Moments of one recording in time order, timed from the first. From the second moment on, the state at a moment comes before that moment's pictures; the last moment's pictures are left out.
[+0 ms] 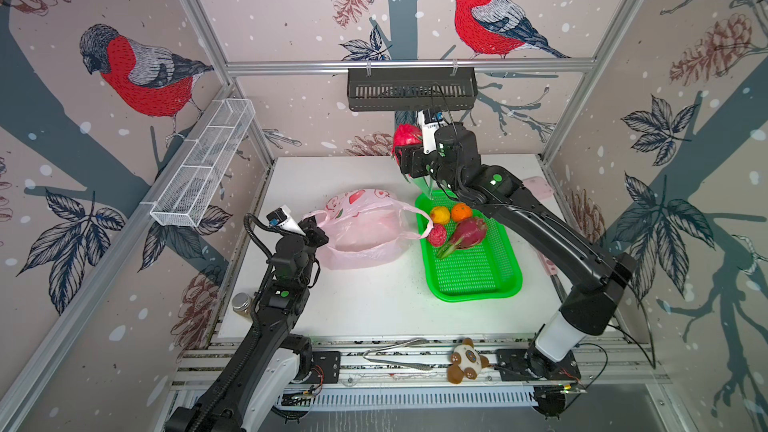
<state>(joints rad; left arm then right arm) -0.18 0.77 0.39 0.25 -0.21 -0.57 0.82 1.69 1.90 -0.48 0.24 0.26</state>
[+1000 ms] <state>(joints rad) -0.17 1.17 0.51 0.70 -0.24 -0.60 0.75 1.33 1.35 -0.51 0.41 0.38</state>
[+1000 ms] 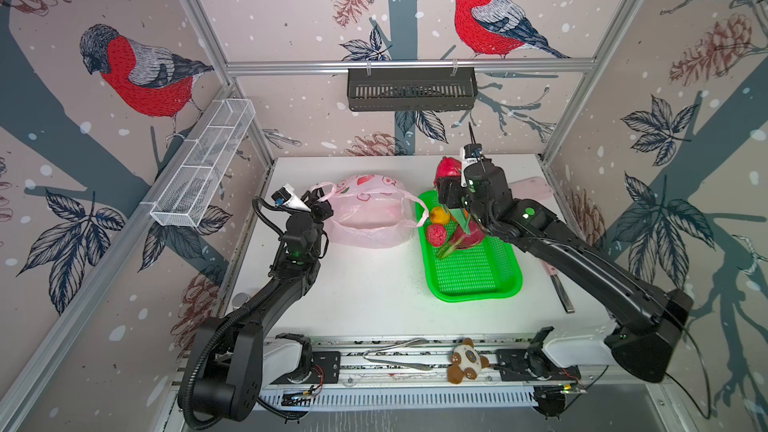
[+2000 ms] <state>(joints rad) -0.17 0.76 0.54 0.15 -0.04 -0.58 0.79 1.07 0.94 -0.65 0.61 1.03</state>
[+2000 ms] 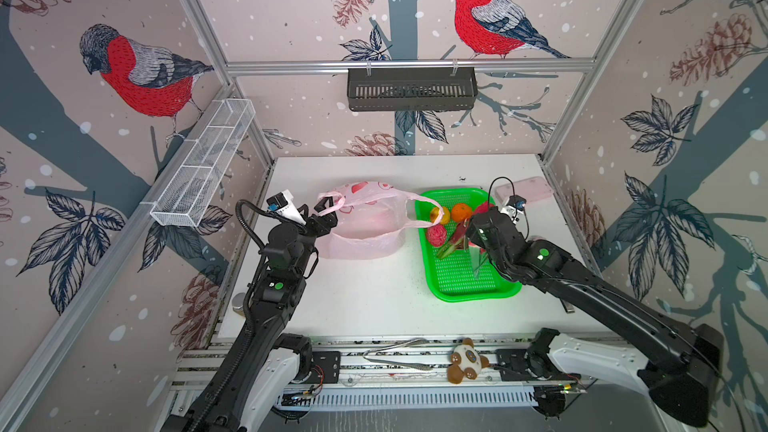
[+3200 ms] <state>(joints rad) -0.15 0.78 0.54 -0.04 0.13 -0.51 0.92 1.10 0.71 -0.68 0.72 1.80</state>
